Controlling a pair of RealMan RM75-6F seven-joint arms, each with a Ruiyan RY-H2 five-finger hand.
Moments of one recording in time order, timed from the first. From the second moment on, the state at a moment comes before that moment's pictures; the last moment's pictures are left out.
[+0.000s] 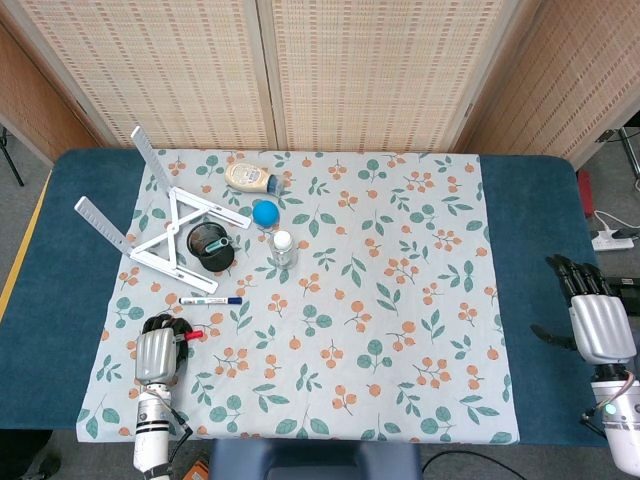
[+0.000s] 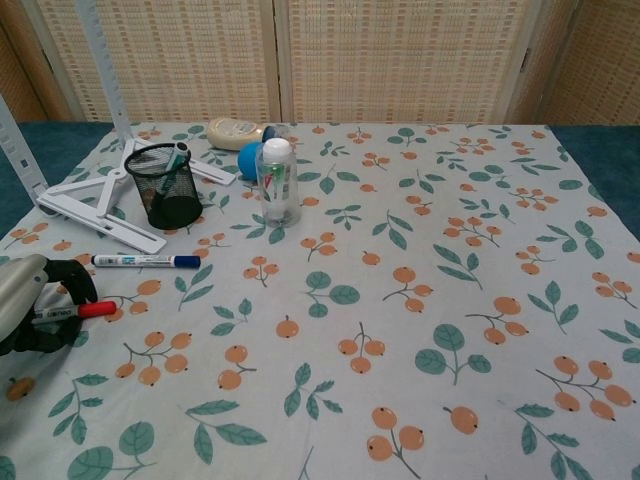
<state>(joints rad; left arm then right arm) -0.24 -1.96 -0.17 -1.10 1.27 1.38 0.28 0.17 -1.14 0.12 -1.51 -1.42 1.38 0.03</state>
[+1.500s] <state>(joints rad) -0.66 -1.29 -0.62 -1.30 1.37 0.49 -1.36 0.15 -1.13 0.13 -1.51 -1.39 1.40 0.05</state>
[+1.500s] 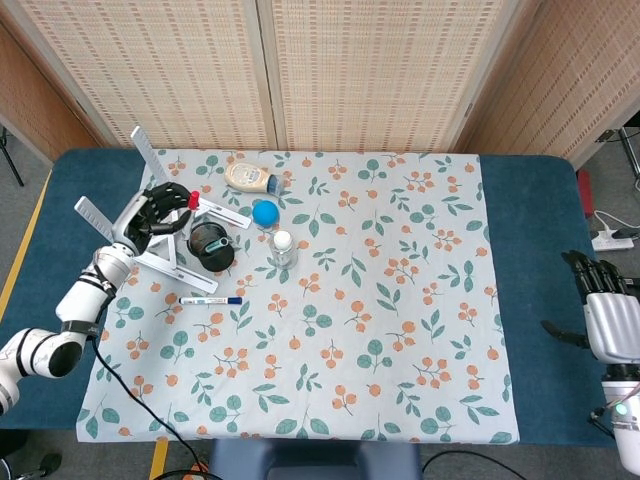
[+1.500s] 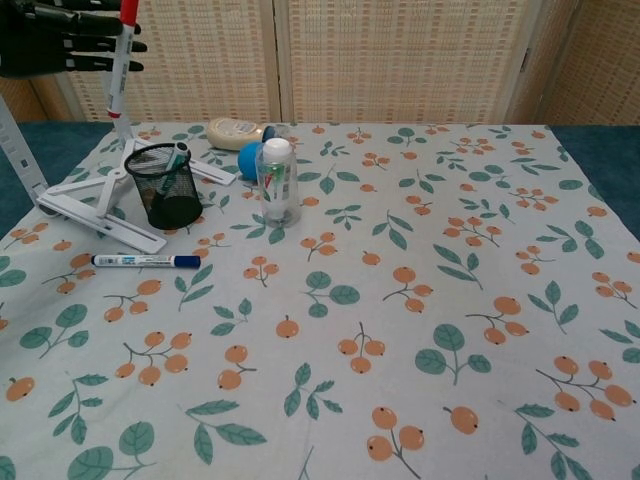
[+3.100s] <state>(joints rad) -0.90 -1.61 -0.08 -0.62 1.63 0.89 -1.92 0.15 -1.13 0.13 -1.52 -1.41 1.42 0.05</state>
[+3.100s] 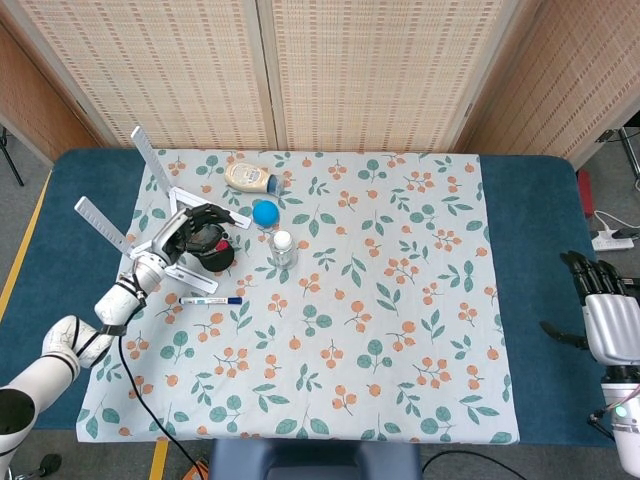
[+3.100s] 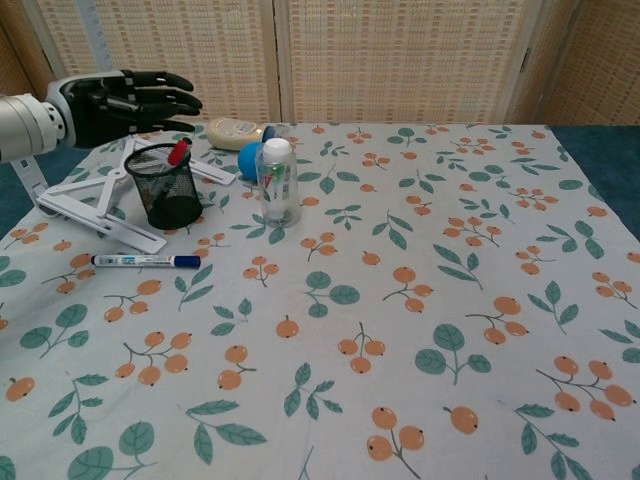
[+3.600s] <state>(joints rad) -0.71 -1.46 -0.10 -1.20 1.51 1.18 -0.90 0.15 -1.12 0.13 -1.52 -1.42 1.42 0.06</state>
